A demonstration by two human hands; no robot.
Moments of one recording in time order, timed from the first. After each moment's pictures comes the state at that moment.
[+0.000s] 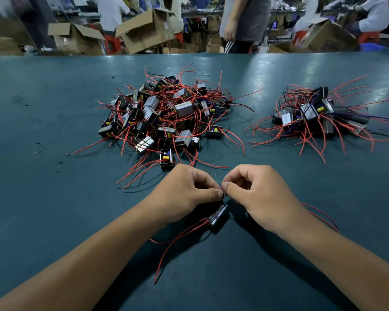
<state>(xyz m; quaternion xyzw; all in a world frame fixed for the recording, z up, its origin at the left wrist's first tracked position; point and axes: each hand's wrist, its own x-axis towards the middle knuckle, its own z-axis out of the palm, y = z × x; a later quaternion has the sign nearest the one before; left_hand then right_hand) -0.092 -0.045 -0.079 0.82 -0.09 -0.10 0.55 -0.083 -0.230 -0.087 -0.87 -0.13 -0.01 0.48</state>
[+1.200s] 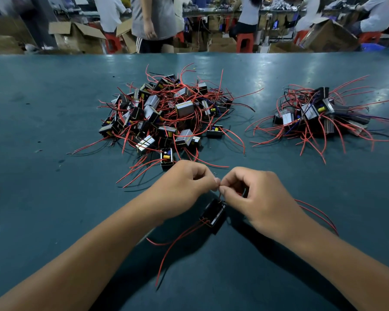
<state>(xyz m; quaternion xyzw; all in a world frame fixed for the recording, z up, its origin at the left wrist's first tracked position) -0.092 -0.045 -0.067 0.86 -0.09 -0.08 0.50 -0.096 -0.229 -0.077 -0.86 -0.23 -0.04 0.45</state>
